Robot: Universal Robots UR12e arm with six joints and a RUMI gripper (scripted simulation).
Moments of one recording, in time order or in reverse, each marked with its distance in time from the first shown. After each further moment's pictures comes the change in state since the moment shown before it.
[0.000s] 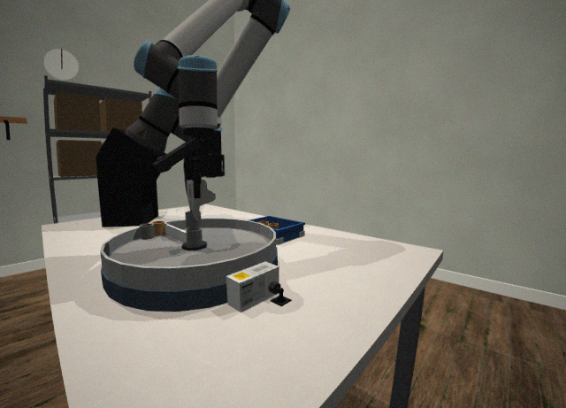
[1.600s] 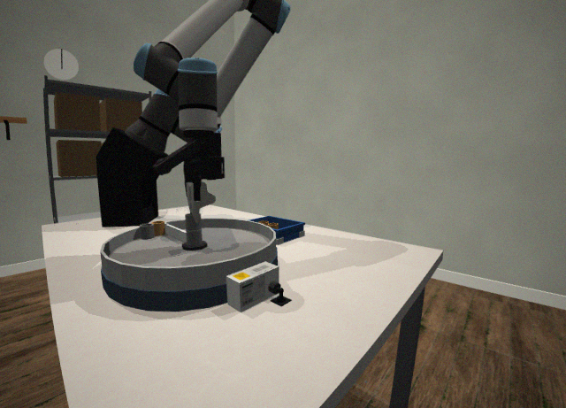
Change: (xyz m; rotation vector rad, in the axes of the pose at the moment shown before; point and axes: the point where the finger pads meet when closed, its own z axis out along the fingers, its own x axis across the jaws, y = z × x) arm 0.000 0.000 0.006 0.000 0.000 0.000
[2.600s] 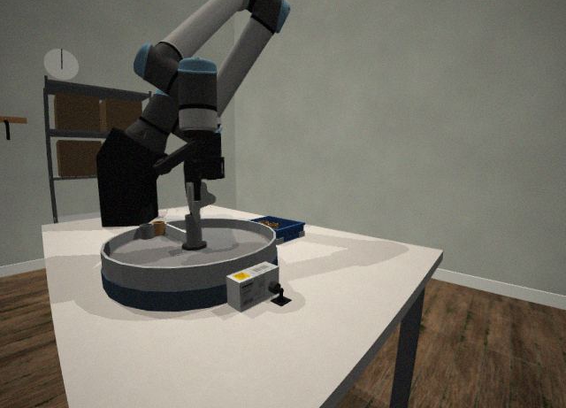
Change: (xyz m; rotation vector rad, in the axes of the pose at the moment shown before) arm 0.000 0.000 0.000 0.000 0.000 0.000
